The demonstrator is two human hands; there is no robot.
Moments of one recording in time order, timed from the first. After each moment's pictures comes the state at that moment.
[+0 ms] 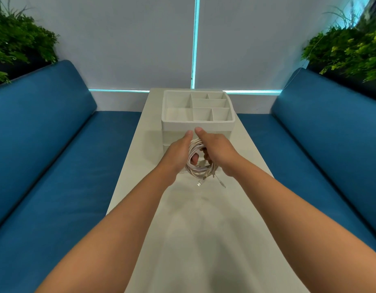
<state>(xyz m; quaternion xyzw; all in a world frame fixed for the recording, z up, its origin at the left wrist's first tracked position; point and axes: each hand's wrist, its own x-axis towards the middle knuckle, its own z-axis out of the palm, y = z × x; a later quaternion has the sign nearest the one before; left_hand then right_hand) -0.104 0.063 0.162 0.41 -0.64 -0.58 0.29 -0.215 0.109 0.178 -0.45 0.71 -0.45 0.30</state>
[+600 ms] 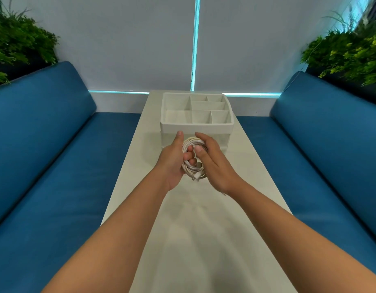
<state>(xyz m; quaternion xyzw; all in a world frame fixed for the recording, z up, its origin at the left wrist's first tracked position) -0.103 0.063 0.160 0.37 -0.44 -0.75 0.33 -0.216 0.129 0.140 -0.58 0.61 -0.49 0.24</state>
